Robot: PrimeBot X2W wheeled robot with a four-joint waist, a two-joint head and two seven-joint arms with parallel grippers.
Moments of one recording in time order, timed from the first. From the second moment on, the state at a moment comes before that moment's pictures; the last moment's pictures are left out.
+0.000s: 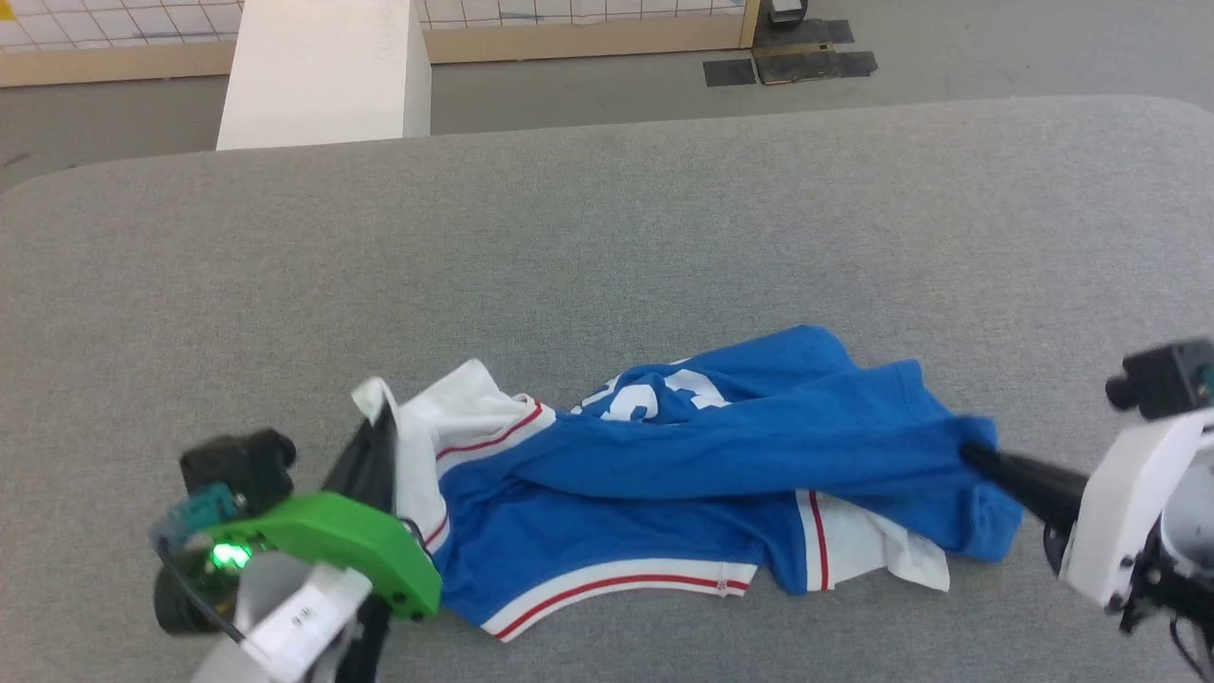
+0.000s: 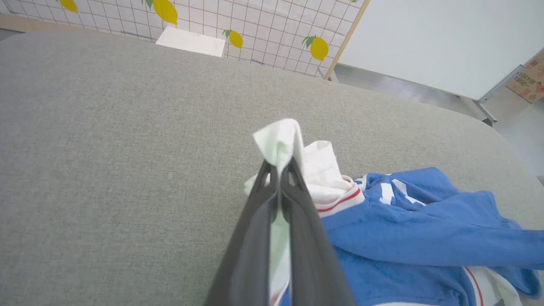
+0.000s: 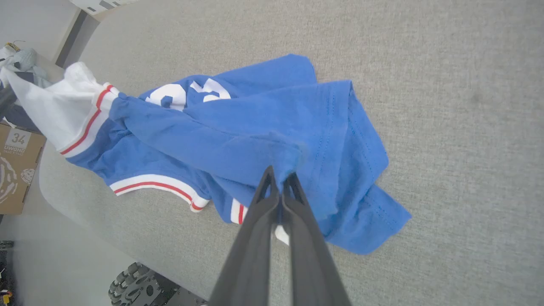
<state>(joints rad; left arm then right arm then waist) -0.04 0.39 -0.37 -0.31 -0.64 0.40 0.17 -0.08 -0.40 0.00 -0.17 0.80 0.13 0.85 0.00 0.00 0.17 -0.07</state>
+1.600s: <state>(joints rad) -1.74 0.44 -0.40 0.42 -0.31 0.16 0.15 -1.55 -0.37 0.06 0.37 0.51 0.13 0.75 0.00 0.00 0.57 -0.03</state>
